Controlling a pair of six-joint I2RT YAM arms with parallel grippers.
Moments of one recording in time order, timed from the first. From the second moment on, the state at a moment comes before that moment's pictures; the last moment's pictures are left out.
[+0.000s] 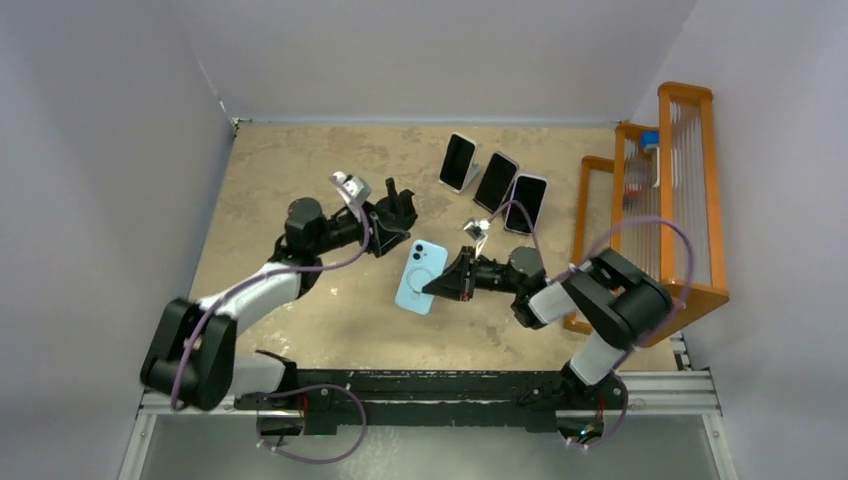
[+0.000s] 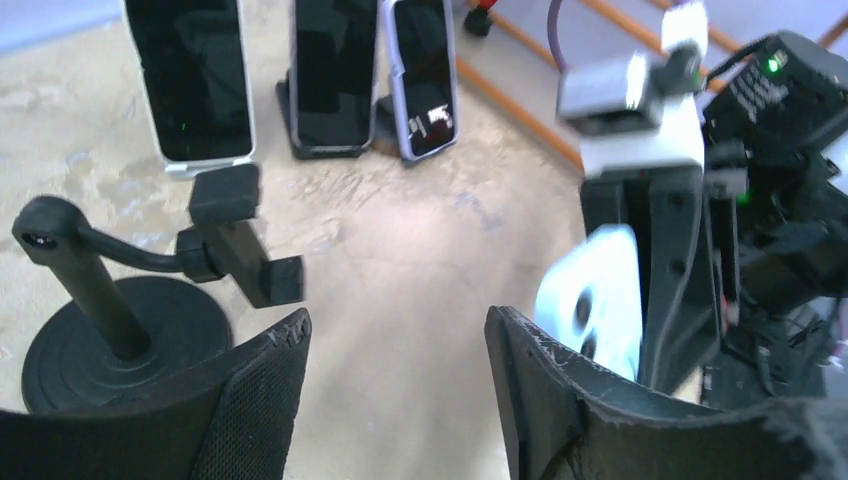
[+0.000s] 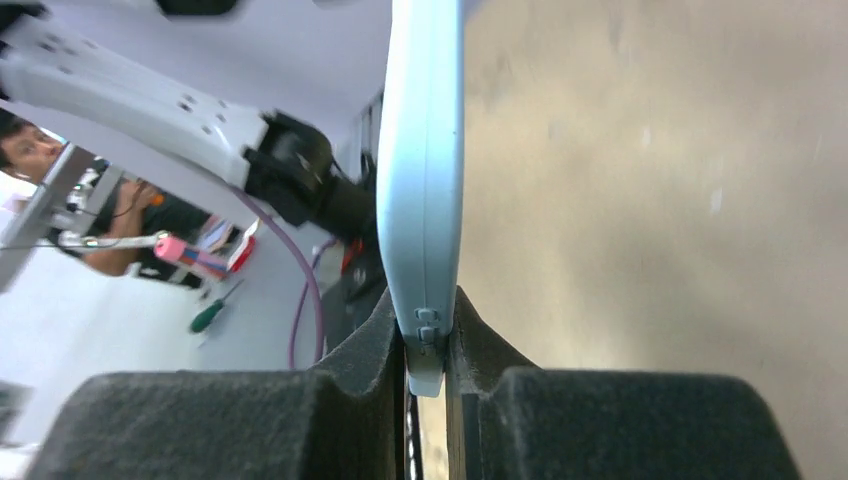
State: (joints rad) left arm -0.35 1.36 0.60 0.62 0.72 -0.21; right arm 0.60 1.73 0.35 1.35 -0.83 0.87
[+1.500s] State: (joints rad) left arm -0.30 1.12 0.28 1.17 1.00 -0.73; right arm 0.59 1.34 0.63 1.02 -0.84 0.51
